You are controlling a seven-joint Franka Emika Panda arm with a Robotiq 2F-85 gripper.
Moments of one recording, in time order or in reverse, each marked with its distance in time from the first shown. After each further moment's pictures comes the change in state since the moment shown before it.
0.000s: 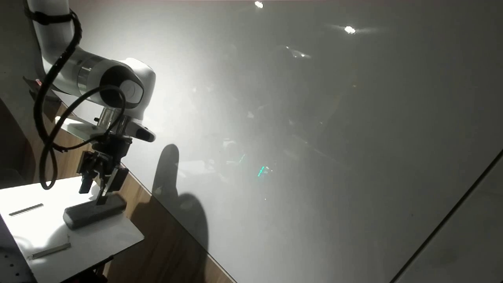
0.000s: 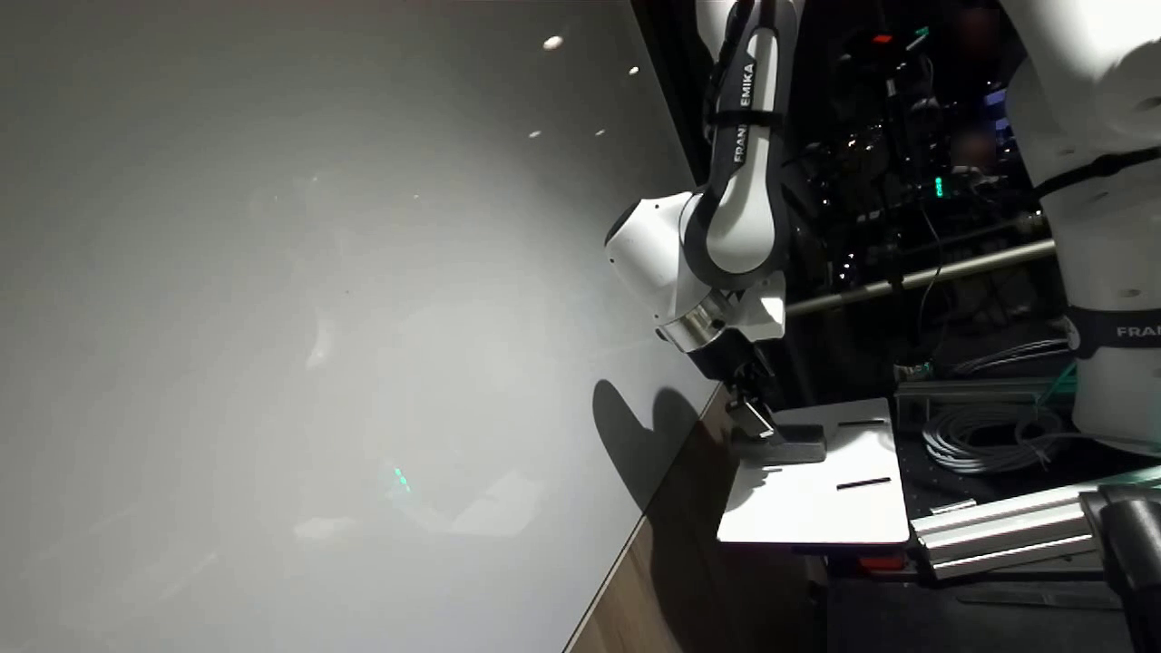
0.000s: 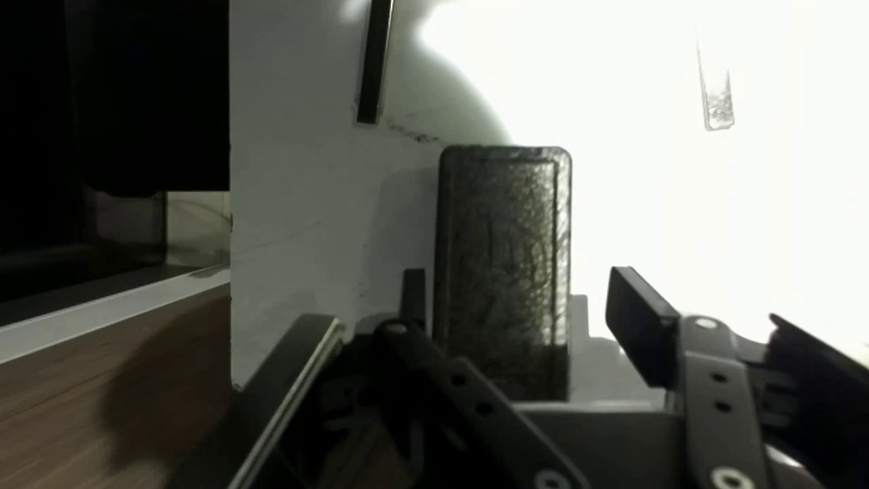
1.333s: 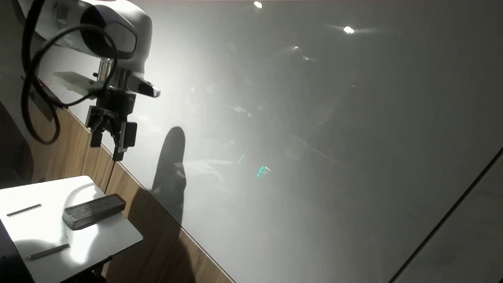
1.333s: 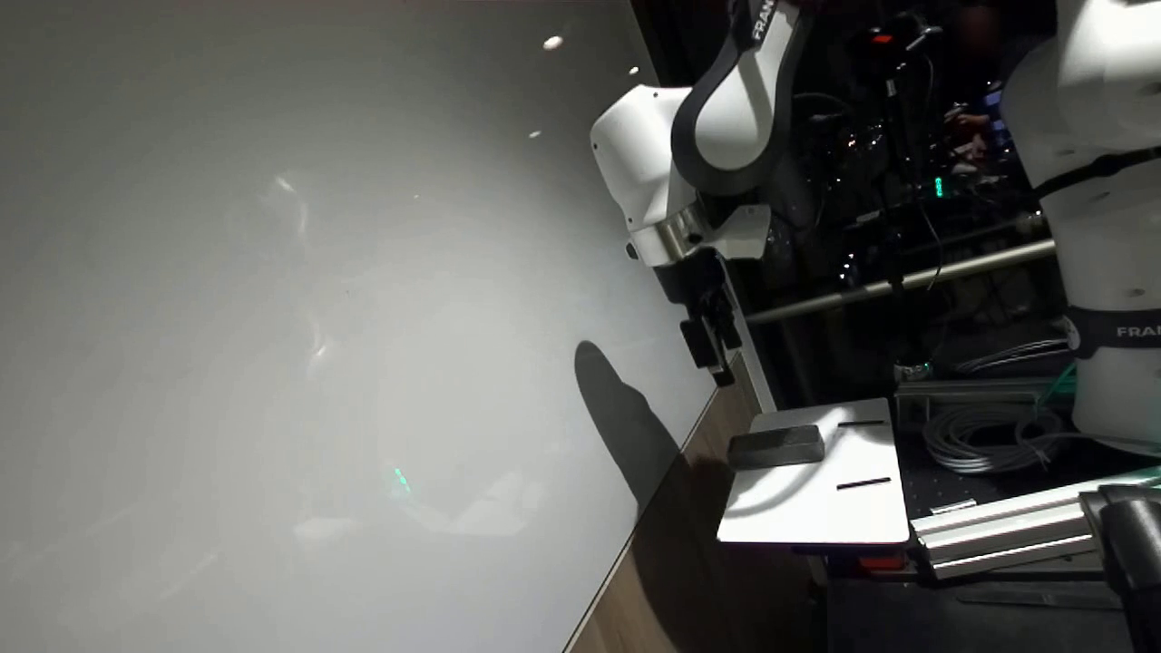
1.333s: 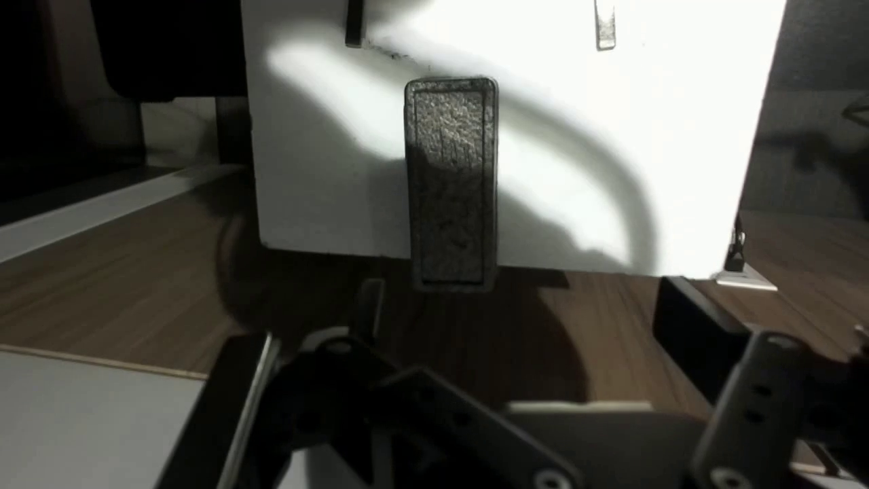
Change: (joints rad) arm 0.047 -0.345 0.010 -0.058 0.119 -0.062 -0.080
